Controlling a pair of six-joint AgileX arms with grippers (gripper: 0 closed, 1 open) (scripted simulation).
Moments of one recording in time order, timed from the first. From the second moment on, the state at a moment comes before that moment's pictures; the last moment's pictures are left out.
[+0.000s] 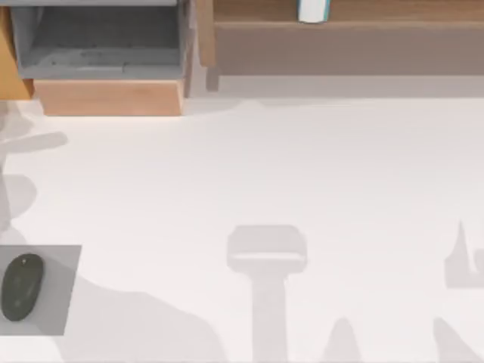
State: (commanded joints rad) left arm 0.39 2.36 1.25 1.08 0.43 1.57; right arm 0.00 0.00 0.00 0.00 0.00 0.00
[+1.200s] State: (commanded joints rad) left arm 0.44 2.30 1.05 1.17 0.47 1.57; right arm 0.00 0.00 0.00 0.00 0.00 0.00
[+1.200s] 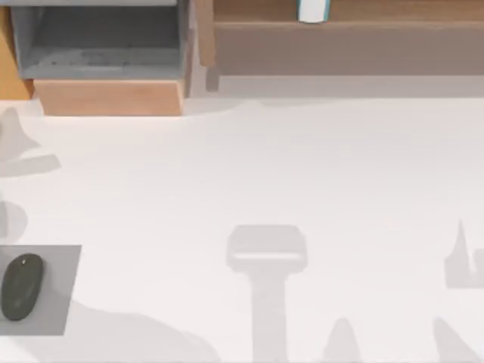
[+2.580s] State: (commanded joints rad) left arm -0.76 2.28 1.37 0.69 -0.34 0.24; right arm 0.00 0.00 0.00 0.00 0.00 0.00
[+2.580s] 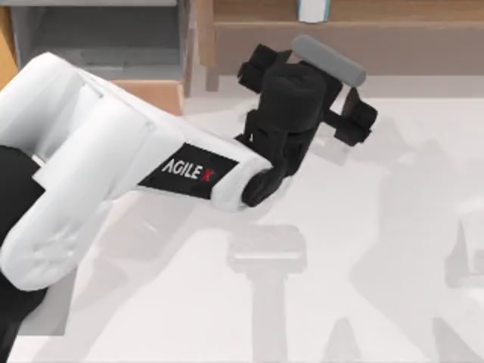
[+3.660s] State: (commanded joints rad) left arm -0.77 2.41 1.87 0.56 -0.73 0.01; right arm 0.00 0.00 0.00 0.00 0.00 0.00
